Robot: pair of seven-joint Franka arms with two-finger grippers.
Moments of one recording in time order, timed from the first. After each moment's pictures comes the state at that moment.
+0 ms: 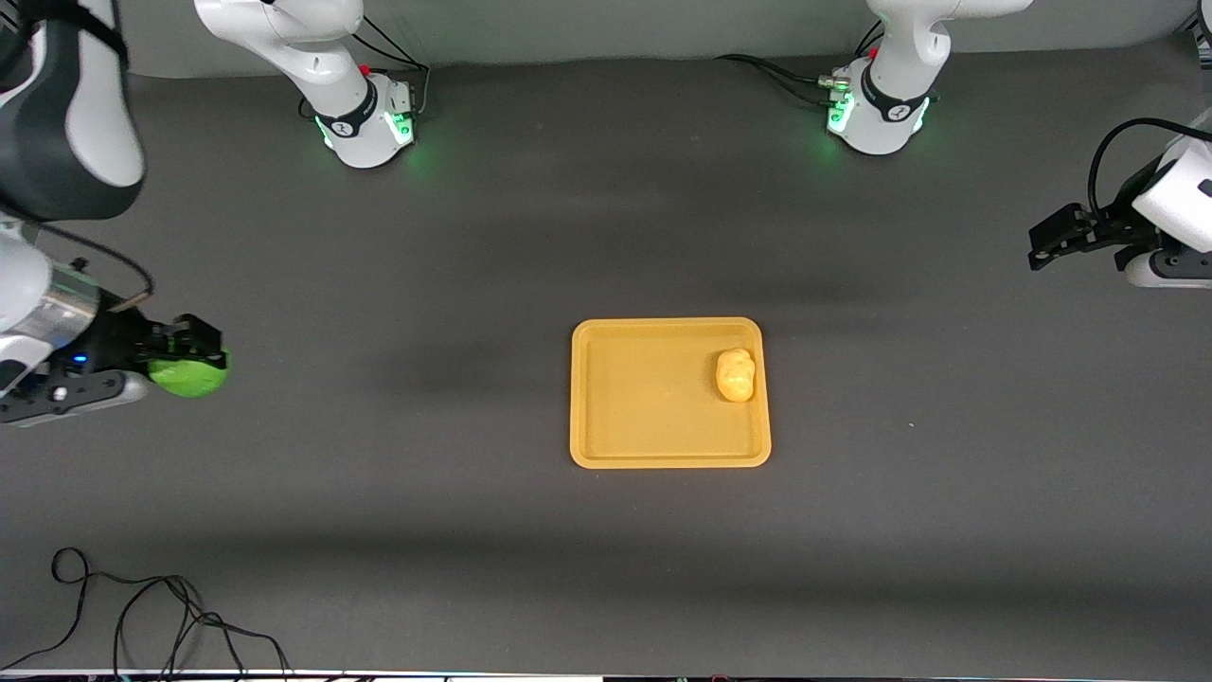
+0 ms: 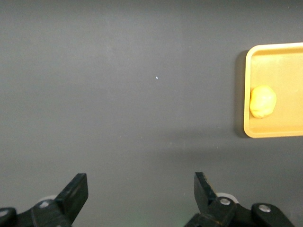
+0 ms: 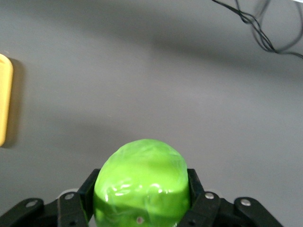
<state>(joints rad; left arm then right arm) -0.04 -0.10 0.02 -1.77 0.01 1.64 0.02 0.07 0.21 0.03 -1.51 0.01 1.74 -0.11</state>
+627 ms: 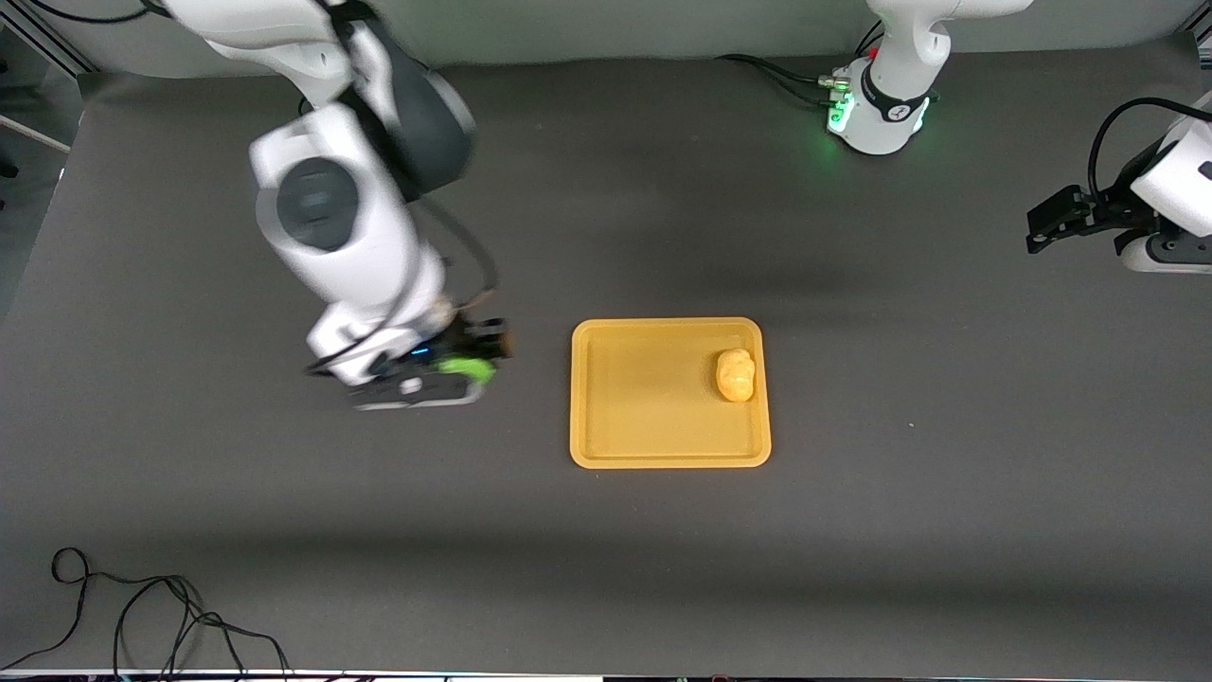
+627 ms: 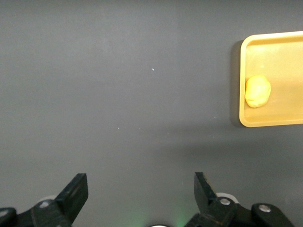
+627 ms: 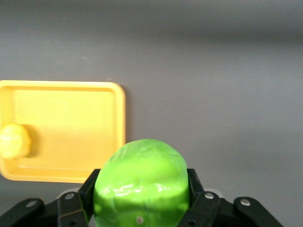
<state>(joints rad) -0.04 -0.10 0.01 -1.74 0.01 1.58 0.02 0.54 0.52 0.04 -1.18 -0.03 1.72 0.59</state>
